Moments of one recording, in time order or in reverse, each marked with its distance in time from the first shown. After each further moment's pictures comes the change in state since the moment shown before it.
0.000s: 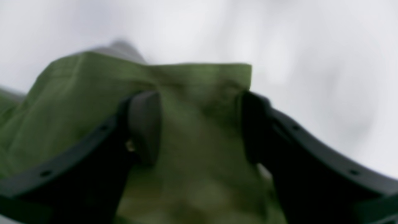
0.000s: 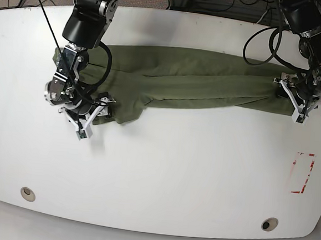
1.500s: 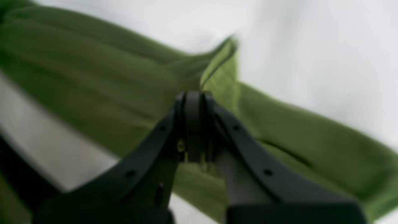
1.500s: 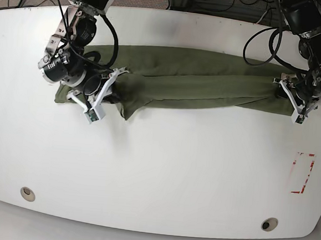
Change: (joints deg) left arm -0.3 -0.1 0.4 0.0 0.2 0.0 0.2; right arm -15.0 -2.6 -3.8 37.3 30.6 0.5 -29.0
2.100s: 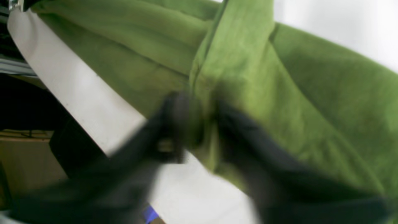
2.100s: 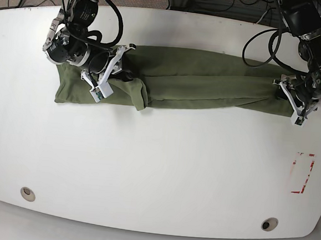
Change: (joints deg) left arm -1.0 0.1 0.2 -0.3 0.5 0.0 0.5; right arm -8.5 1.2 -0.2 -0.1 14.4 0.0 -2.0
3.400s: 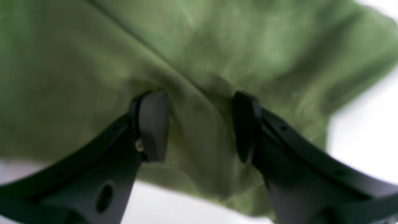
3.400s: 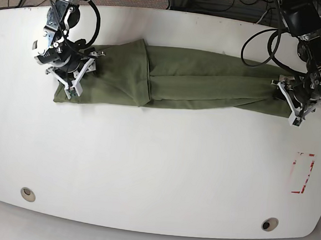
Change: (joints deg) left arm -0.1 -0.1 1.4 0.1 -0.3 0.0 0.0; right arm 2.9 6.7 4.1 -15.5 -33.6 0.1 19.8
